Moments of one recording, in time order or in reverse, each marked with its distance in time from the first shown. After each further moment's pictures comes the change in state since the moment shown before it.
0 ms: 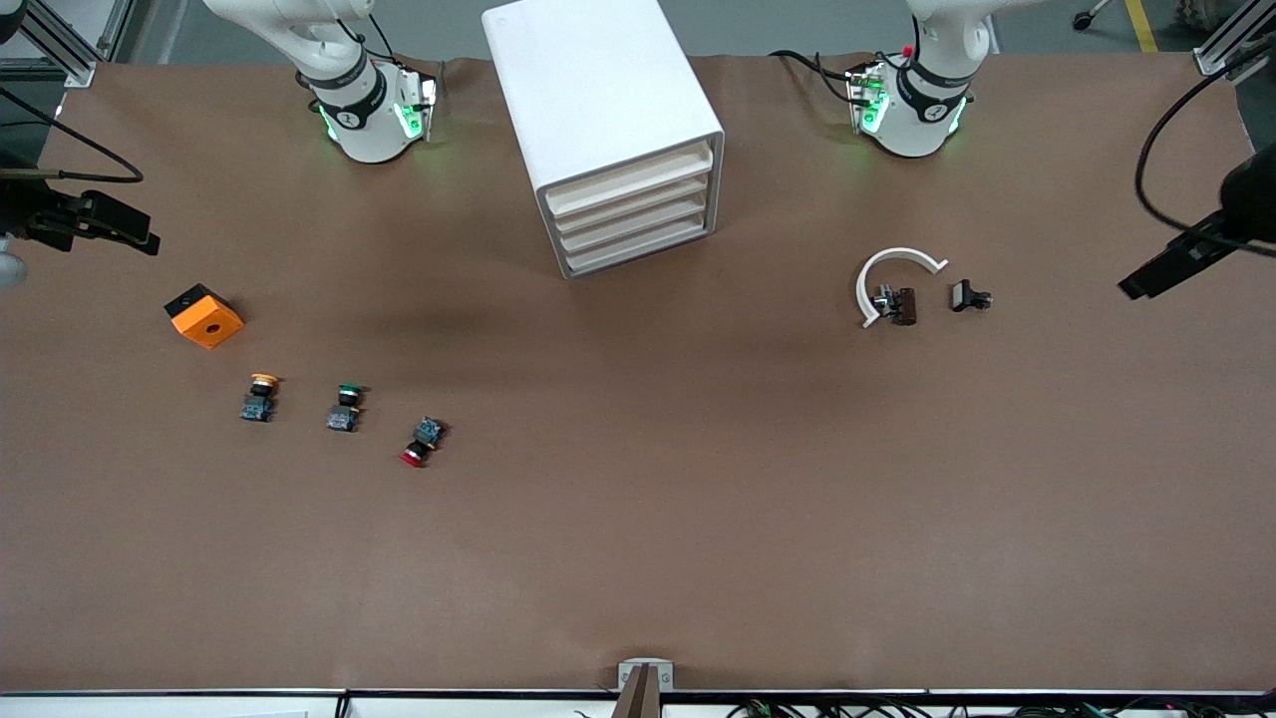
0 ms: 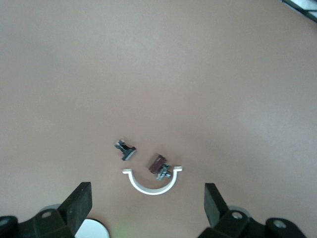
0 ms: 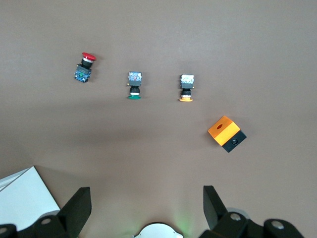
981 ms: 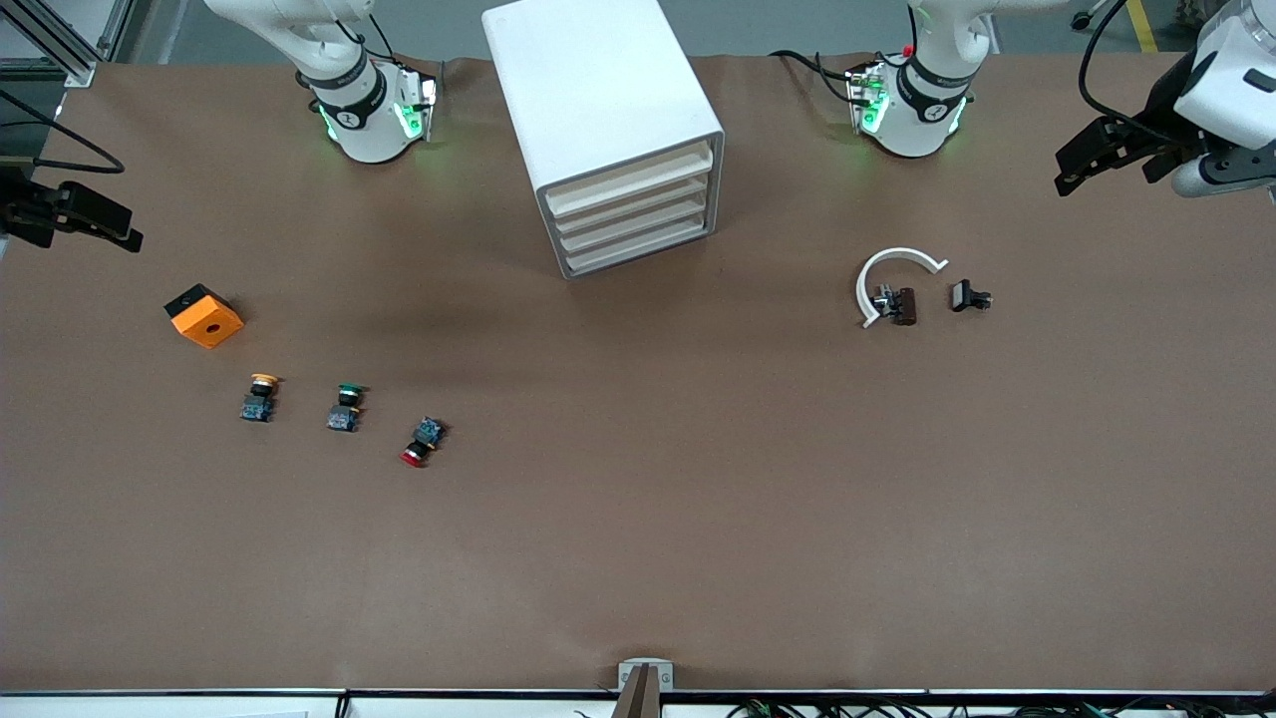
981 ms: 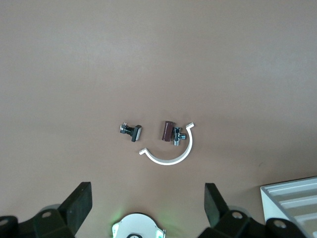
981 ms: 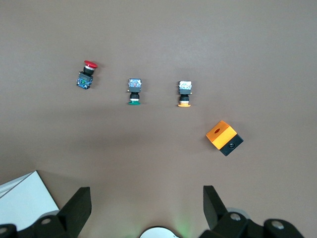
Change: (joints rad) left arm -0.245 -0.308 0.205 -0.398 -0.071 0.088 0.364; right arm -0.016 0.003 0.011 0.035 0.000 -0.008 0.000
